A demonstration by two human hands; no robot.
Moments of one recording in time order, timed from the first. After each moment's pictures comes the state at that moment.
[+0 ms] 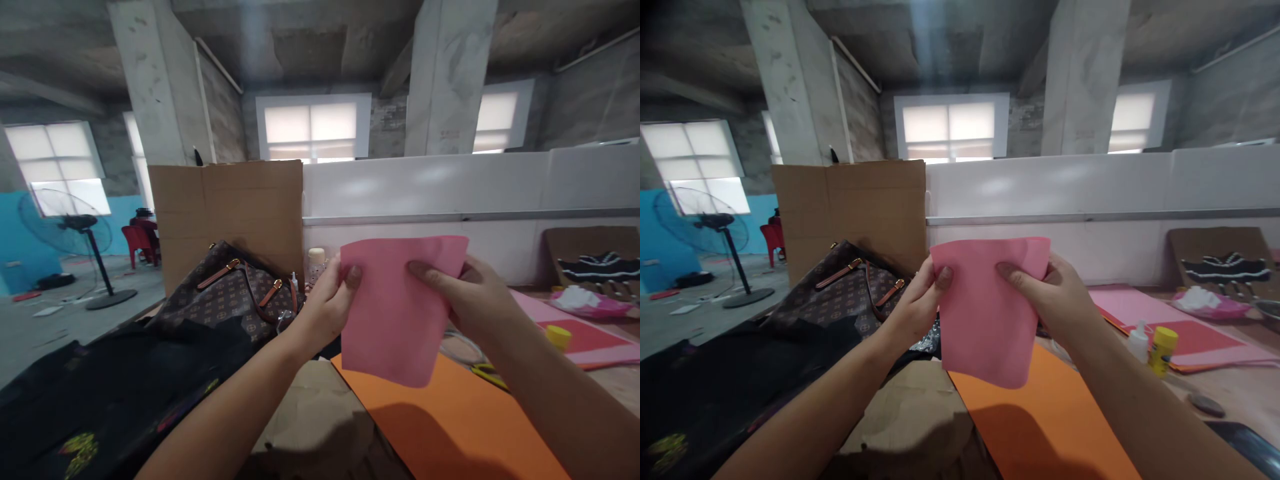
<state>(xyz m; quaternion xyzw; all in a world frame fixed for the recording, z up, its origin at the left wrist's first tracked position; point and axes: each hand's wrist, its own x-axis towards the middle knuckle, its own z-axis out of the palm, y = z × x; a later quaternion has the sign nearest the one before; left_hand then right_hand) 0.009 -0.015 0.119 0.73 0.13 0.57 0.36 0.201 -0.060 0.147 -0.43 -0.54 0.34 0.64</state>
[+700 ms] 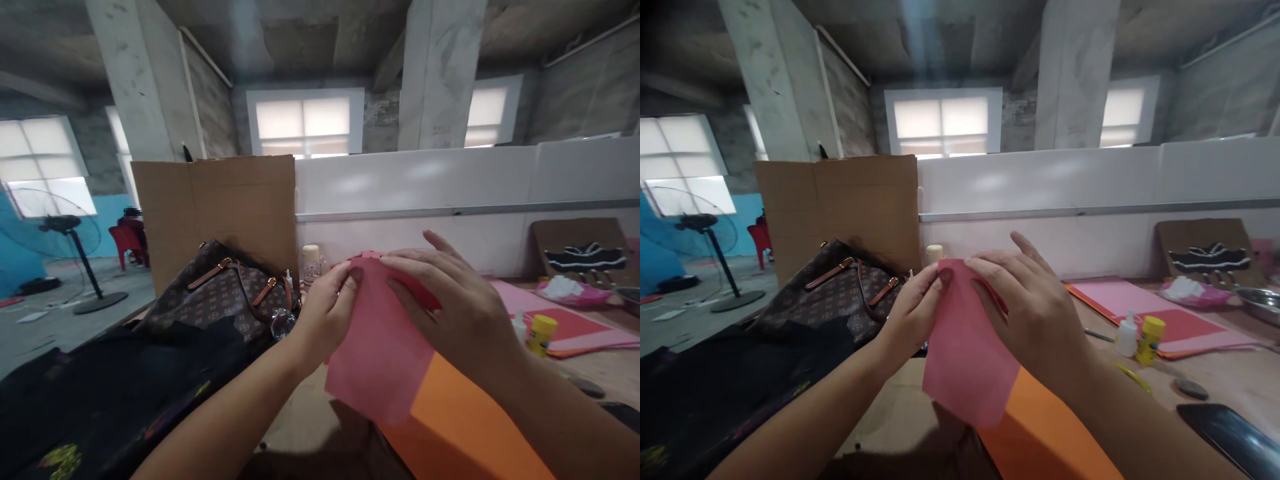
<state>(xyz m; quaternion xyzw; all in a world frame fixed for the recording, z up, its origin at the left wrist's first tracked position) 0.014 -0.023 0.113 0.76 0.21 0.54 0.29 0.193 -0.068 0.136 -0.26 -0.76 -0.36 0.47</state>
